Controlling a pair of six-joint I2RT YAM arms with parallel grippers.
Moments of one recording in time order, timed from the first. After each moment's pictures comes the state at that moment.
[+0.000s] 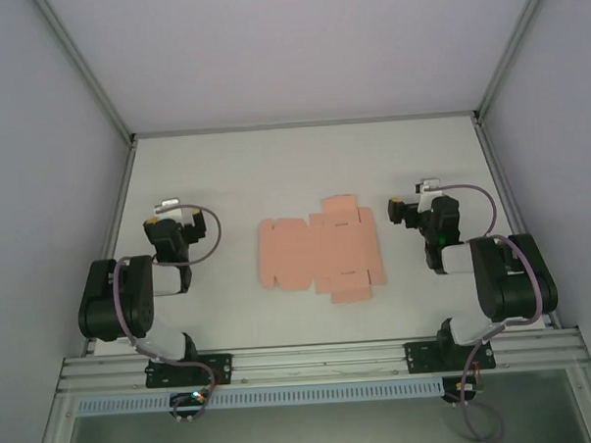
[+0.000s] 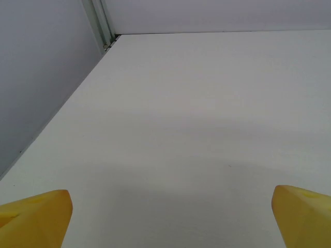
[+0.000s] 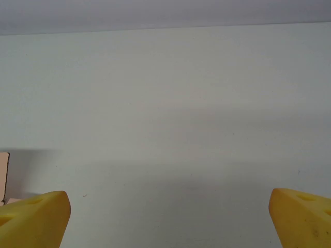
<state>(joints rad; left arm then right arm) -0.03 1.57 0.35 0.89 -0.18 -0.01 -0.03 1.55 0.39 0.79 -0.05 0.03</state>
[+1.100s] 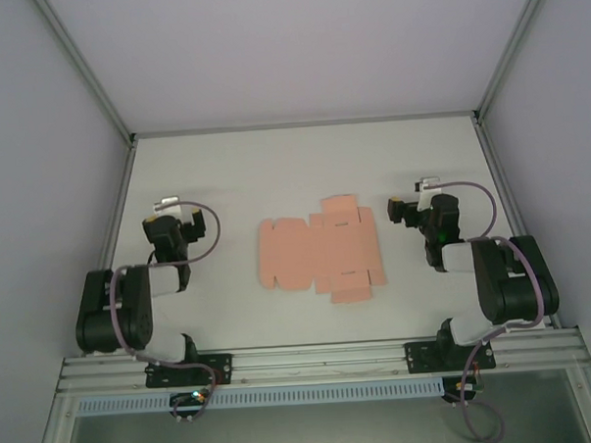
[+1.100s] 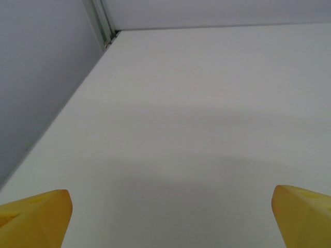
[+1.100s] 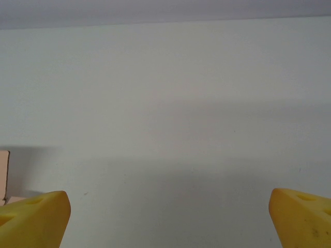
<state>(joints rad) -0.05 1.42 0.39 0.70 -0.20 0.00 -0.02 1.51 0.44 0.66 -0.05 0.03</state>
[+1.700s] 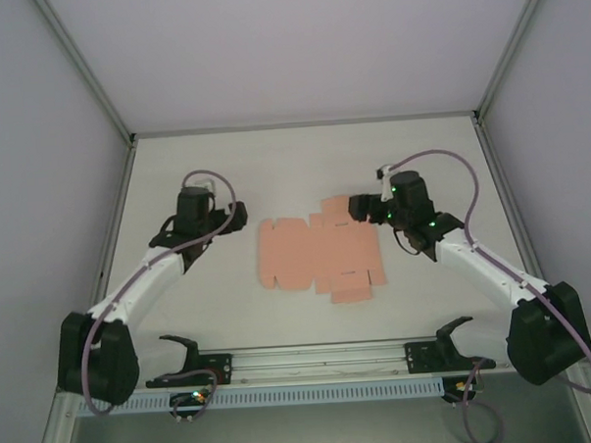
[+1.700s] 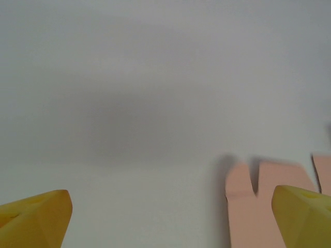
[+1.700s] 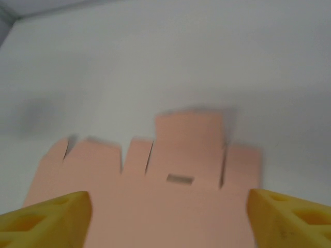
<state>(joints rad) -0.37 1.26 0.78 -0.28 -0.04 -0.41 0.37 1.23 0.79 -0.22 -0.07 0.40</state>
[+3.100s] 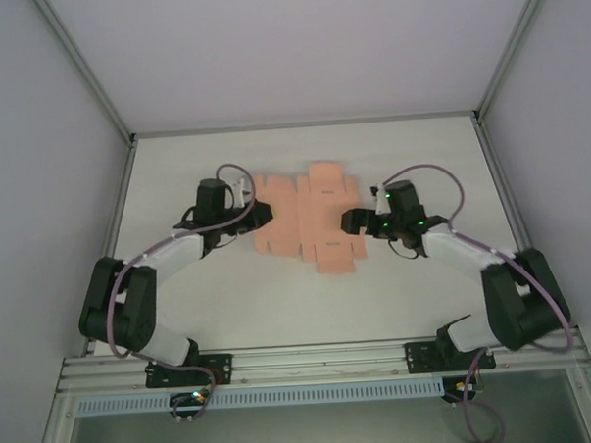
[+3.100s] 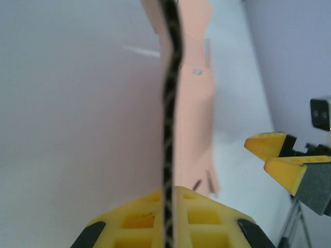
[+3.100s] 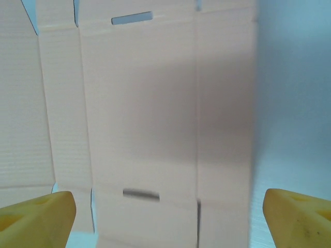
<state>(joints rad) -0.36 1.49 0.79 0.12 0.64 -0.65 0.26 1.35 0.70 -0.08 -0.33 0.47</state>
